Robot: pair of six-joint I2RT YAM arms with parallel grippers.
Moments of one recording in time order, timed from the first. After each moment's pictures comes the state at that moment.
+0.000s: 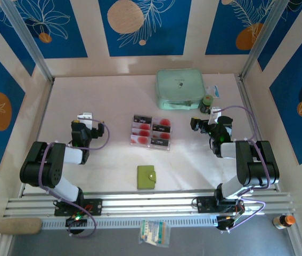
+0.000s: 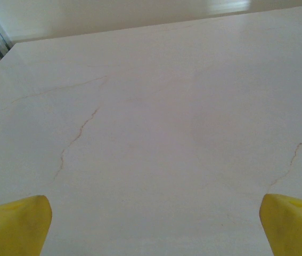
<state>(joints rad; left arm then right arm) -0.09 1.57 0.37 0.85 -0.12 0.06 -0.01 1.53 0.42 0.71 -0.23 0.09</state>
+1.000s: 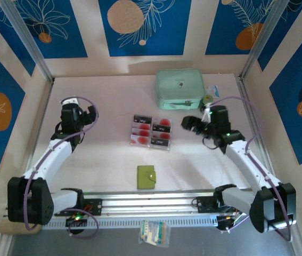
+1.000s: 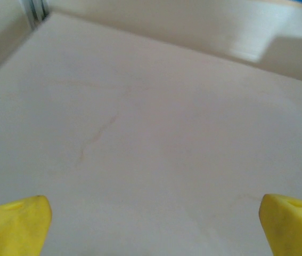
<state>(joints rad) -0.10 1.18 0.74 -0.10 -0.16 -0.35 0.27 1.08 0.73 -0.37 -0.32 0.56</state>
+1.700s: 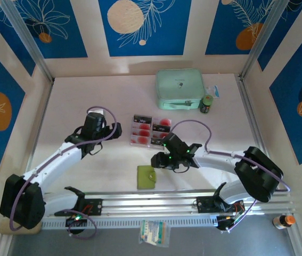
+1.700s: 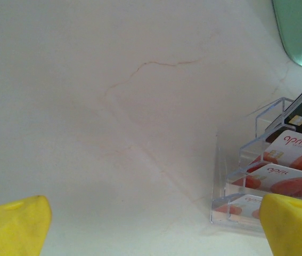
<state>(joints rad) -0.43 1.17 0.74 -0.34 -0.13 -0.49 0.83 1.41 0.63 -0.23 -0.30 0.85</state>
